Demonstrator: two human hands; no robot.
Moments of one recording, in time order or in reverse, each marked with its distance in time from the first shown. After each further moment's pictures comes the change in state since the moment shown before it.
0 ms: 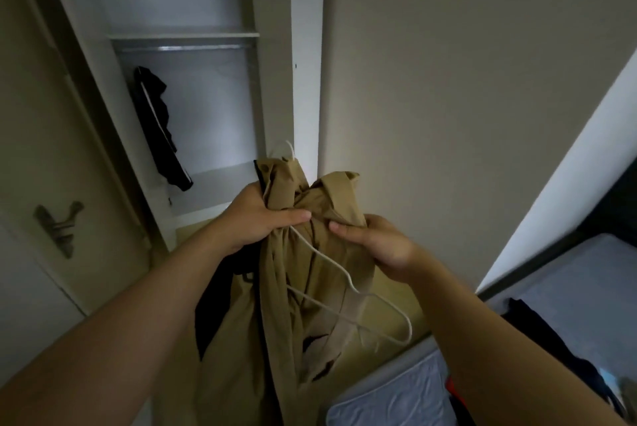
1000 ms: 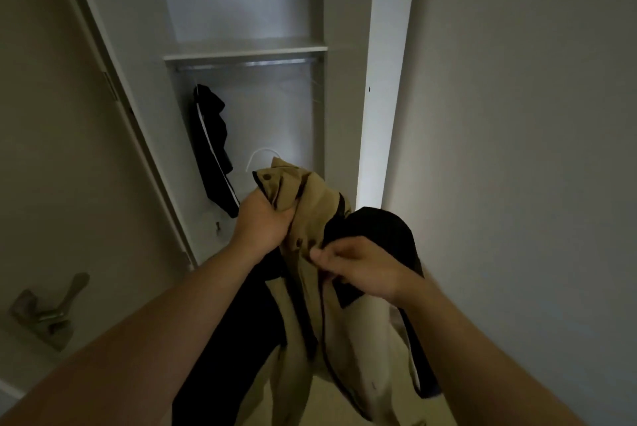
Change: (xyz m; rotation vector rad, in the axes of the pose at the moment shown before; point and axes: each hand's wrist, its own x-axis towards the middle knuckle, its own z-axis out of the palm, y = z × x) left_hand 0.331 -0.093 -0.145 0.238 0.603 -0.013; right_hand 0.373 -0.082 -0.004 -0.382 -0.295 -0.205
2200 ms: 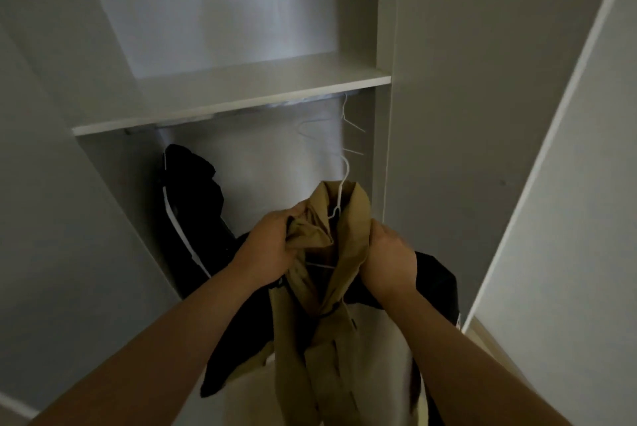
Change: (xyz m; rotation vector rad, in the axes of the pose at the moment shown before) left_hand 0.689 -0.234 0.049 0.276 -0.395 0.276; right_hand 0.742 0.088 -0.184 -0.669 0.733 0.041
